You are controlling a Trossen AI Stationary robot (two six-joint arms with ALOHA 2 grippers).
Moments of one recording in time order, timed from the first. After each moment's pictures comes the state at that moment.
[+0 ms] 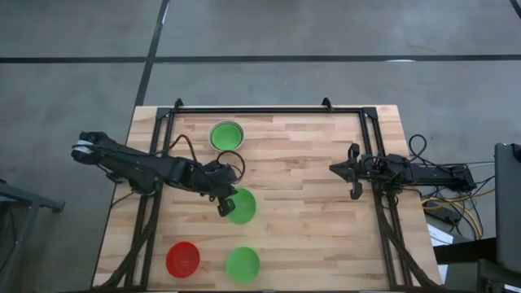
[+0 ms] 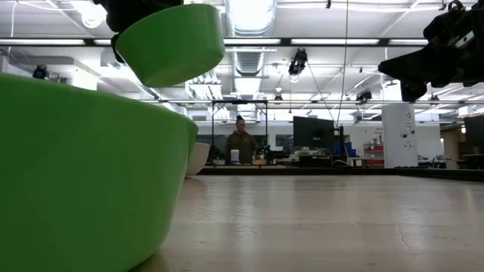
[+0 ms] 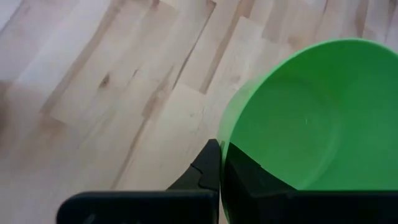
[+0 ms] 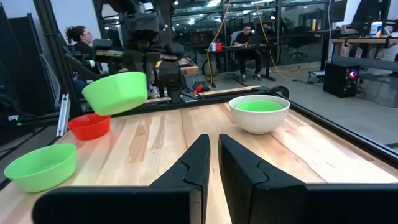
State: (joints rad) left arm -0.24 1.31 1.06 -0.64 -0.22 -0.65; right arm 0.00 0.01 0.01 0.03 0.11 0.13
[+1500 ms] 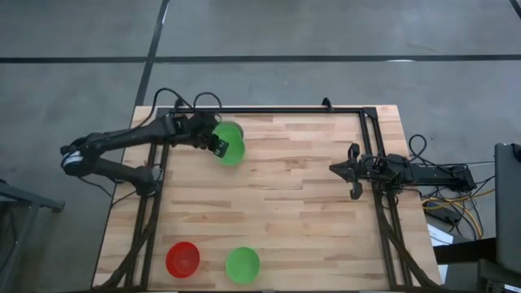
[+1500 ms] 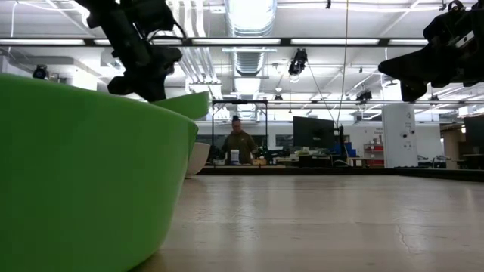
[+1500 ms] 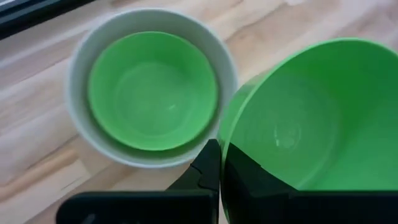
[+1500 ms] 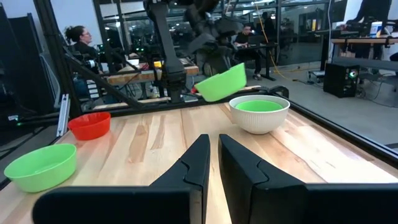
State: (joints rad) left arm 0.42 1.18 0.93 -0.67 -0.11 -0.57; right arm 0.00 0.01 0.01 0.03 0.11 0.13
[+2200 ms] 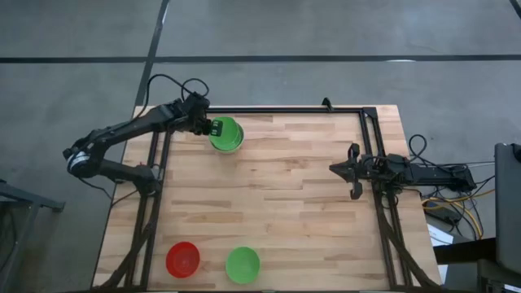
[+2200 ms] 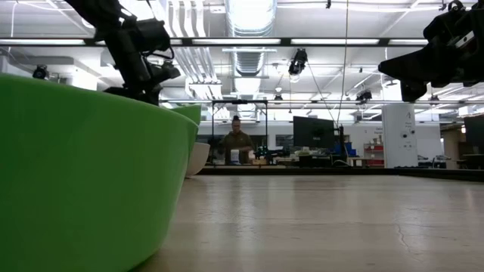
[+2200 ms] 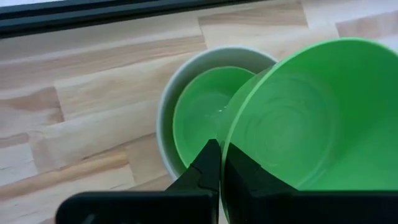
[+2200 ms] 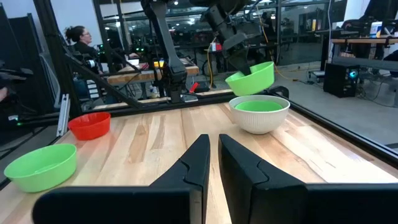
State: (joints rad) left arm 0.67 1.22 0.94 -0.67 -0.06 -0.64; right arm 0.00 0.01 0.01 0.03 0.11 0.13
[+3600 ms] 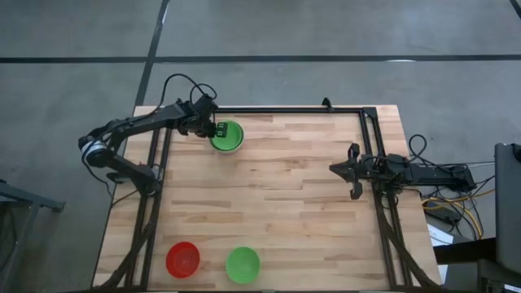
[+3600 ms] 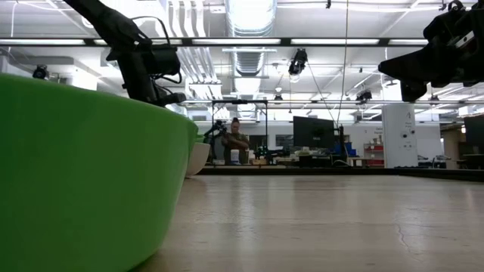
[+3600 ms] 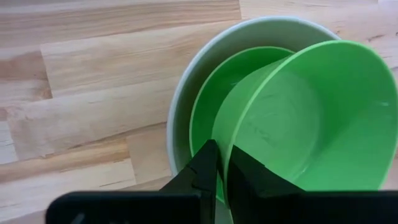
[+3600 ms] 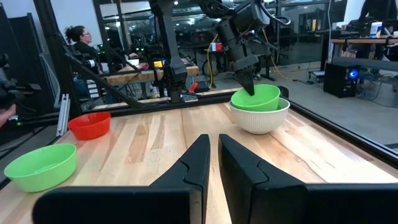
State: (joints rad) left arm 0.70 1.40 0.94 -0.65 -0.04 -0.71; right arm 0.00 0.01 0.01 0.03 0.11 0.13
